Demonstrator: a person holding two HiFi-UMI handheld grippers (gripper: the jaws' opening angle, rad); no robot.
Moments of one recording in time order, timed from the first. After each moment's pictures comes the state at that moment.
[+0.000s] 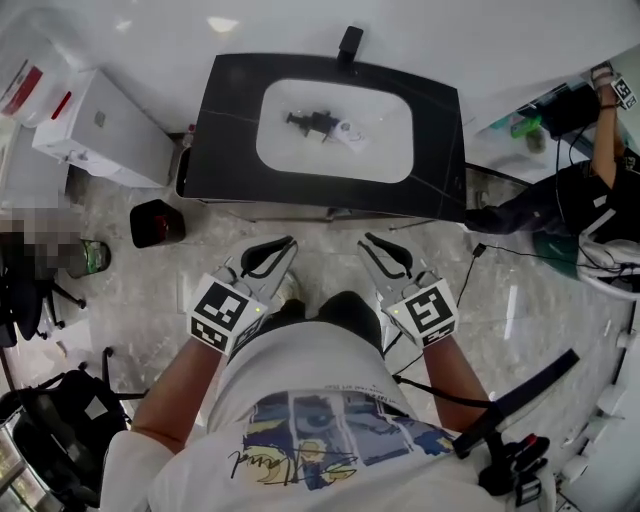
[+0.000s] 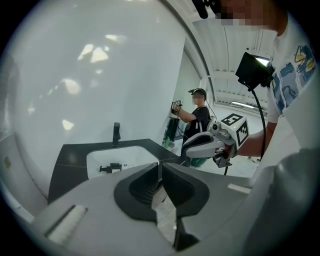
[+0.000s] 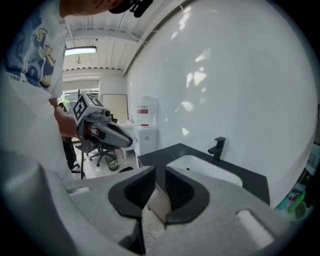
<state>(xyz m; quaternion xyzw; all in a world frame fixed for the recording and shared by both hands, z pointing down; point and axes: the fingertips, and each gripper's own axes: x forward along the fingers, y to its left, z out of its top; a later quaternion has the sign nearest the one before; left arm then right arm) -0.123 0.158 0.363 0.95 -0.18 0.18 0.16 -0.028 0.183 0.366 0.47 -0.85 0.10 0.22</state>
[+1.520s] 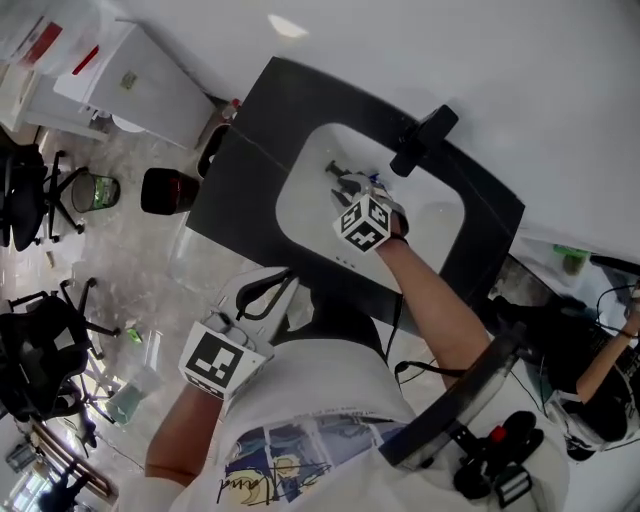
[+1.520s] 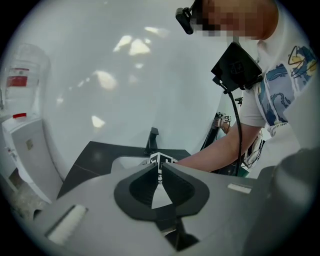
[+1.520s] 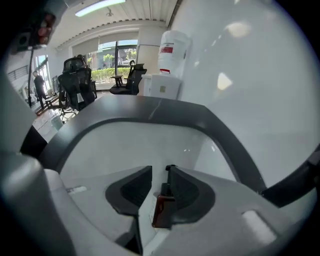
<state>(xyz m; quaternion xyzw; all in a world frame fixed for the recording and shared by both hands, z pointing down) -0.086 -0.009 0.364 0.89 -0.37 0.16 0.23 -0.040 -0.149 0.630 0.22 -0.86 0.03 0.47</state>
